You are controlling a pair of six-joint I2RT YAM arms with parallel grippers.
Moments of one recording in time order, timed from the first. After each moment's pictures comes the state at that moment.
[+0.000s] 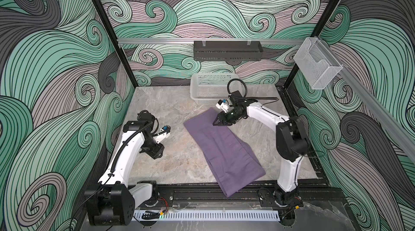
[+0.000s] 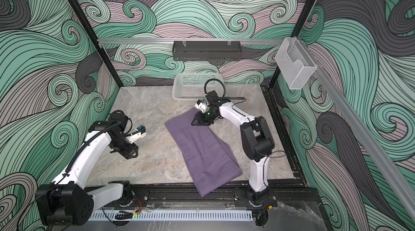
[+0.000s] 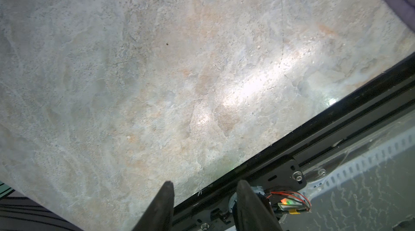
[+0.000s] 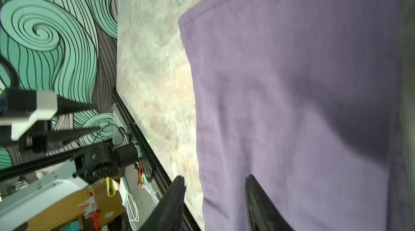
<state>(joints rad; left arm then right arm) 0.02 1.17 0.97 -1.34 0.11 0.59 0.48 1.84 1.39 -0.75 -0.69 0.19</state>
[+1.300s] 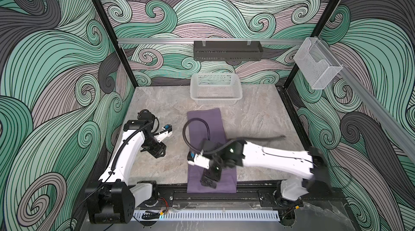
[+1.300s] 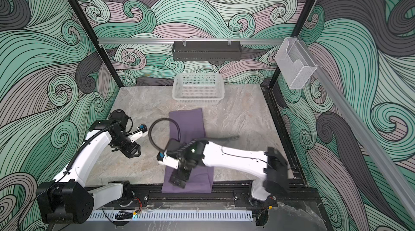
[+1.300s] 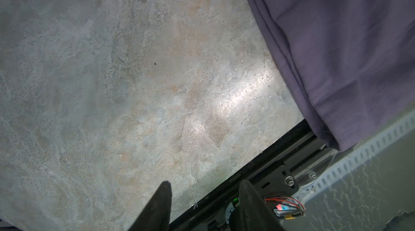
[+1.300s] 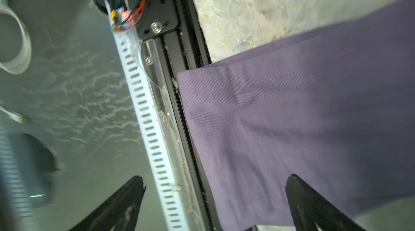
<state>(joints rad) 0.02 1.20 0.98 -1.31 0.17 0.63 1.40 1.45 1.26 -0.96 -0.06 -0.06</state>
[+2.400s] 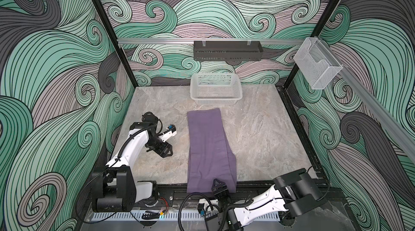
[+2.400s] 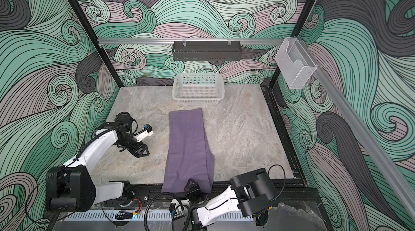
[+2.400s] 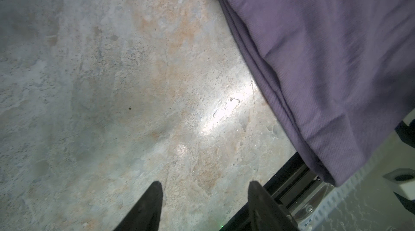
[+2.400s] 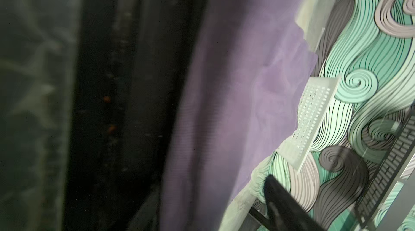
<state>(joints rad) 0.02 1.27 0.86 -1.11 0.33 0.63 1.89 1.80 0.88 -0.66 0.87 -0.11</state>
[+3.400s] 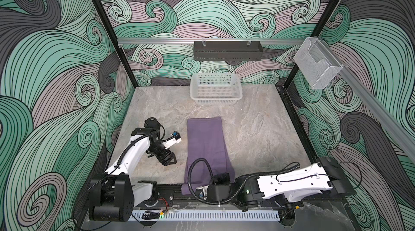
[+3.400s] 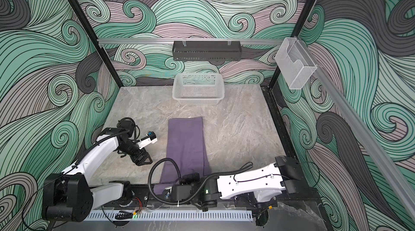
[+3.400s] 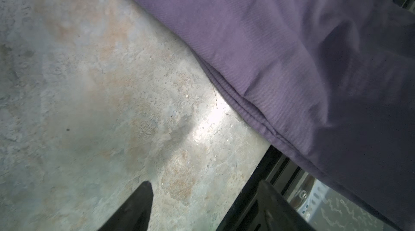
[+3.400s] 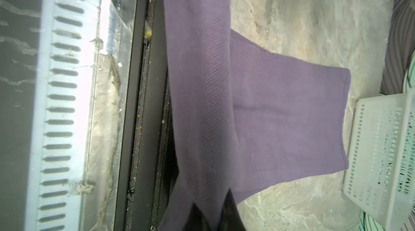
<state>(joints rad) -0.04 1.20 0.76 -1.12 0.43 0.78 1.65 1.40 0.99 -0.73 0.39 -0.27</state>
